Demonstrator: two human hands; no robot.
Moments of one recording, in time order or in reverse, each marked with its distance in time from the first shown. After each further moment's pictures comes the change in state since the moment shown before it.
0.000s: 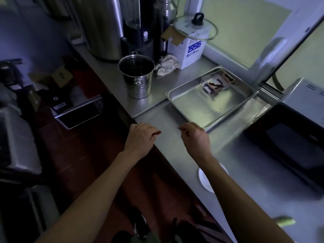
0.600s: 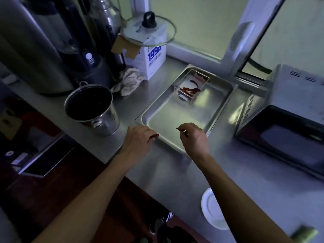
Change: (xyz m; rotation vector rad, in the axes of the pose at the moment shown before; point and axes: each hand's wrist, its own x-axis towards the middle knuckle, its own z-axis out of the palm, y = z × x) left_hand 0.215 0.002 0.064 -0.014 -0.090 0.309; right_hand 0.135 0.104 0.024 0.080 0.116 0.331
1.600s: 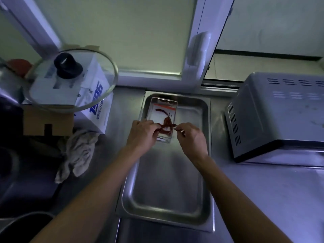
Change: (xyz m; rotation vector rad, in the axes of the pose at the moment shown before) left_hand 0.344 -0.015 0.097 -0.040 -0.229 0.453; right_hand 0.226 0.072 0.011 -0.141 0.282 0.316
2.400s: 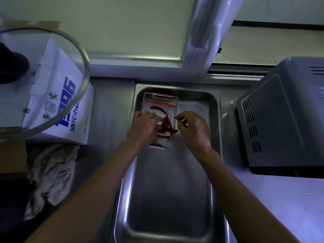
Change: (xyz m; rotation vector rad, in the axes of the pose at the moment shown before) left_hand 0.083 -0.047 0.085 0.011 -0.071 0.108; right_hand 0.078 0.056 0.060 0.066 -0.039 0.114
